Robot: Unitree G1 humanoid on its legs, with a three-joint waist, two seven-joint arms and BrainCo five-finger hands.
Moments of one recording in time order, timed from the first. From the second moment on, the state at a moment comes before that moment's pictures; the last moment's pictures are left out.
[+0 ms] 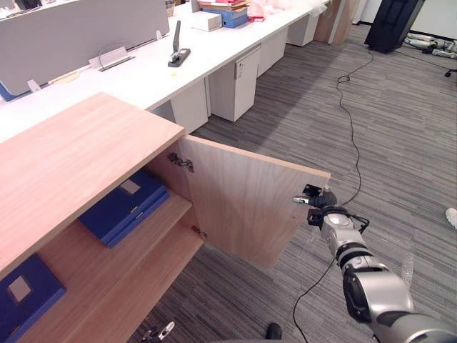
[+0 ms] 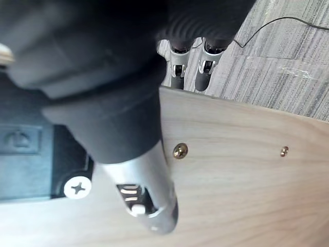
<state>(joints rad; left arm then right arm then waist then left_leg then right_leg) 0.29 0.09 0.08 0.89 -0.28 -0.08 -0.02 -0.68 -0.33 -0.05 1.15 0.22 -0.05 -0.10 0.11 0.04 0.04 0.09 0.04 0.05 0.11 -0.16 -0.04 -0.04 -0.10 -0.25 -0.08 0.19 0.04</state>
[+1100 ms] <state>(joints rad) 0.26 0.11 0.26 1.01 -0.16 -0.07 -0.05 -0.37 -0.69 1.02 0.12 0.14 -0.13 0.48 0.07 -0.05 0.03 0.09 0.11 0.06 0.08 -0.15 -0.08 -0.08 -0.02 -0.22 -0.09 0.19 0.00</state>
